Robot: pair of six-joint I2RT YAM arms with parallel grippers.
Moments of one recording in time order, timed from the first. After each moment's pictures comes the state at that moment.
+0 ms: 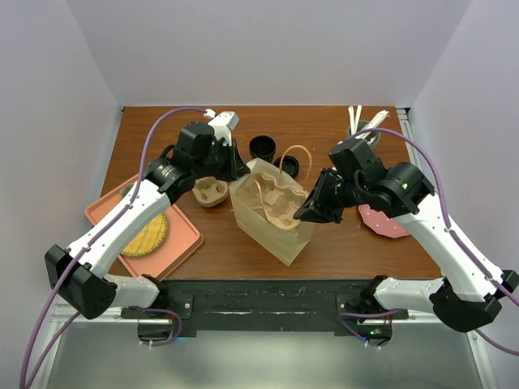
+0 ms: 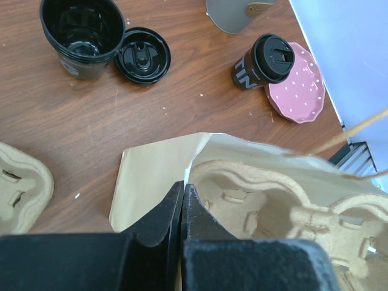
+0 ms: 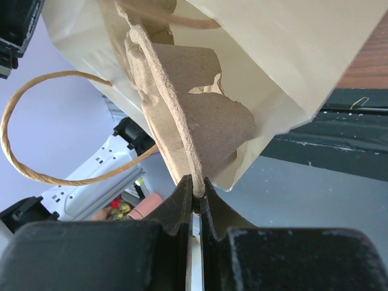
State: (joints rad) left arm -0.58 1.31 1.30 -0.52 0.20 -0.43; right arm 0.74 1.20 1.59 -1.30 -0.17 1.17
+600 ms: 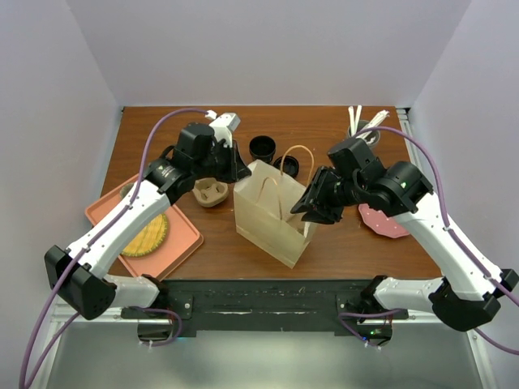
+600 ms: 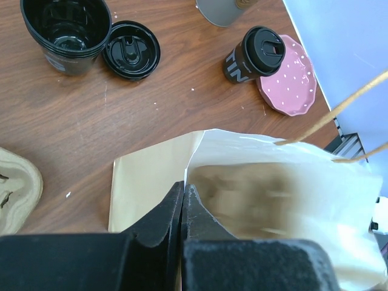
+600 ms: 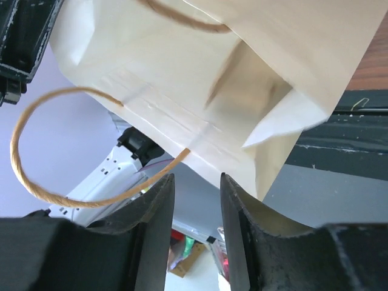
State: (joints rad) left arm -0.58 1.31 1.30 -0.52 0.23 -0.43; right arm 0.74 1.21 1.59 -1.29 -0.13 1.21
